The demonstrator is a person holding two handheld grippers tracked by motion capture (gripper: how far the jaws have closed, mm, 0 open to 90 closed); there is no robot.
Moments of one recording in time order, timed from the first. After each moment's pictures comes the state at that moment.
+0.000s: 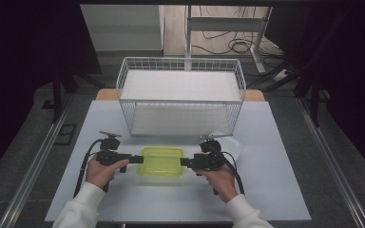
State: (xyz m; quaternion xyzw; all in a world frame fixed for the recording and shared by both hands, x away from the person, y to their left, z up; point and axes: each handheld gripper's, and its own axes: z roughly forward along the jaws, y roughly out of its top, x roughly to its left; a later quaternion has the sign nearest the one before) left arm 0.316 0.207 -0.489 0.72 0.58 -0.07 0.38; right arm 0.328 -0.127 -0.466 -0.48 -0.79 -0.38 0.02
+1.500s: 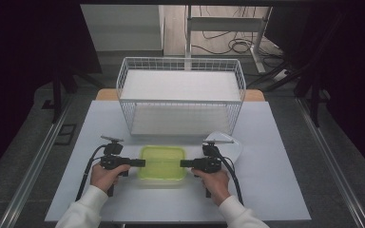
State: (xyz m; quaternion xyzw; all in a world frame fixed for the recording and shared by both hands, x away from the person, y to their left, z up) left arm 0.309 0.199 -0.504 0.70 0.57 -0.12 0.41; right arm 0.339 -0.131 -0.508 -0.56 -0.70 -0.41 0.15
